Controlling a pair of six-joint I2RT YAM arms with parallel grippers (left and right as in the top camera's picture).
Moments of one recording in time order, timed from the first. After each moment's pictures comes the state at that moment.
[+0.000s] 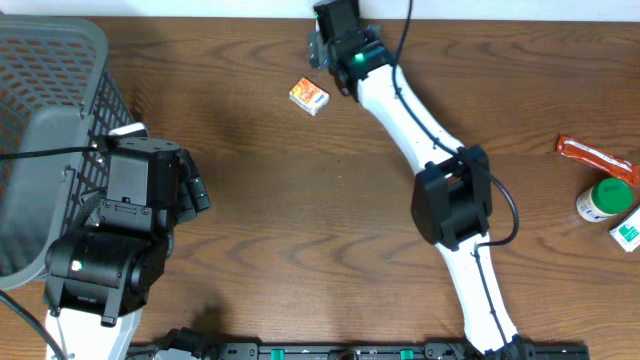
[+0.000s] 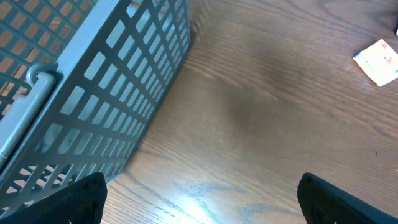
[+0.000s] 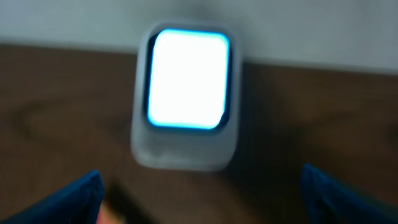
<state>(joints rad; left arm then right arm) -0.21 1.01 1.30 -1.23 -0.43 -0.41 0.50 2.48 2.30 -0.63 0.36 0.28</state>
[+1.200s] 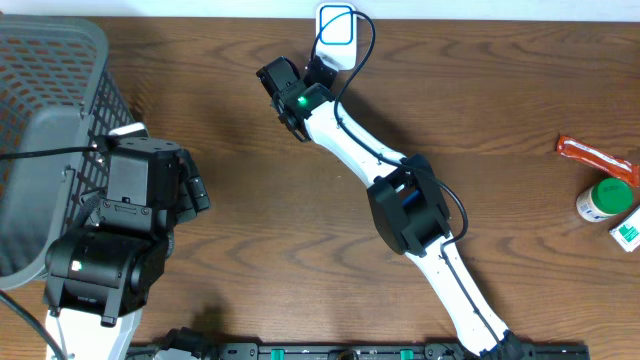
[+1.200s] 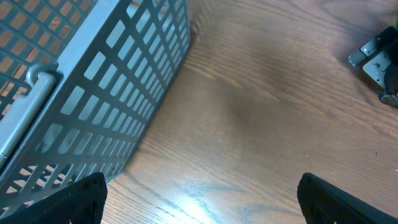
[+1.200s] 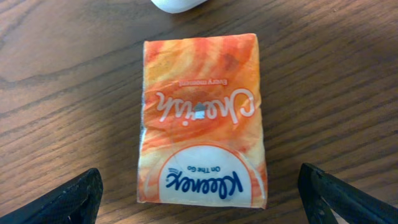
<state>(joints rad) -0.21 1.01 1.30 -1.23 -0.43 -0.41 0.66 2.63 2.30 -0.72 0.44 1.06</state>
